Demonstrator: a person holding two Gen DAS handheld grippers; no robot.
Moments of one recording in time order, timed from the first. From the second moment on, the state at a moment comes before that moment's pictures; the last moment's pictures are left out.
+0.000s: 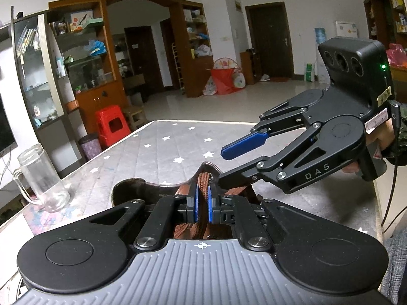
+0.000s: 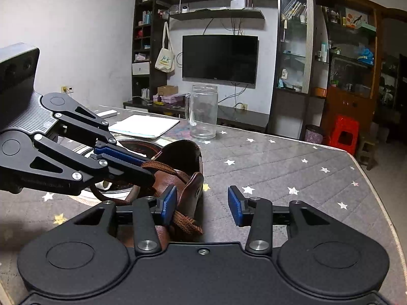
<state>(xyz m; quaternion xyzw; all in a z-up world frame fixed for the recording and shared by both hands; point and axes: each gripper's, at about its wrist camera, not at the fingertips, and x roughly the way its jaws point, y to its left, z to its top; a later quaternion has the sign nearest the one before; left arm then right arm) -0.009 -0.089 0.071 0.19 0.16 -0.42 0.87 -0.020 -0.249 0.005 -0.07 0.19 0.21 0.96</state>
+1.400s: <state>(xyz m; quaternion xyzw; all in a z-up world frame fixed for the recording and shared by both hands) 0.002 -0.107 0.077 0.20 0.24 -0.40 0.86 -0.023 -0.235 0.008 -0.08 0.19 0.24 0.95</state>
